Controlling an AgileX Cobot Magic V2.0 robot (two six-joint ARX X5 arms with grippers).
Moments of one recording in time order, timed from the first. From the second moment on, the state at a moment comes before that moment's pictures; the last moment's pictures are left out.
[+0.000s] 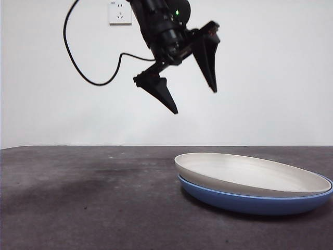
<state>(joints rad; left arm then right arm) -0.64 2.30 2.42 -1.42 0.38 -0.07 0.10 0.56 1.18 -1.16 -0.52 0.08</state>
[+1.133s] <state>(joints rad) -0.66 1.12 1.65 -1.42 0.38 0.12 0.10 0.56 1.18 -1.16 -0.46 0.08</state>
